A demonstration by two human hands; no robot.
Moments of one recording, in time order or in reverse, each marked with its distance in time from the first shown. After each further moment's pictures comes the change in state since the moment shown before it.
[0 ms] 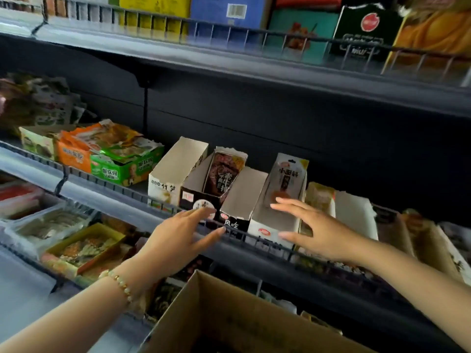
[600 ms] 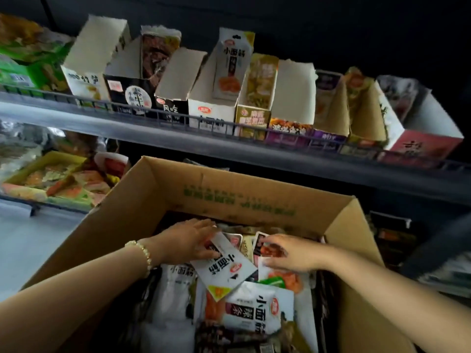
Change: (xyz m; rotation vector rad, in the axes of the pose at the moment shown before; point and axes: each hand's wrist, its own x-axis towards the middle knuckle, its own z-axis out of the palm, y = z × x) left_hand -0.121 0.049 0.163 0.179 -0.925 0.194; right_hand -0.201 0.042 0.190 0.195 -0.558 0.371
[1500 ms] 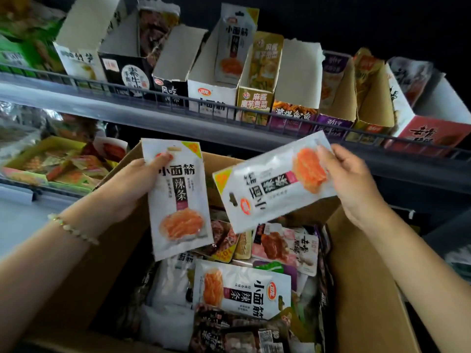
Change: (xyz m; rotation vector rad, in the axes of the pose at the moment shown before) left_hand -0.057 0.004 -0.075 -1.443 0.640 -0.350; right_hand -0.051 -0.020 -0.077 1.040 0.950 -0.182
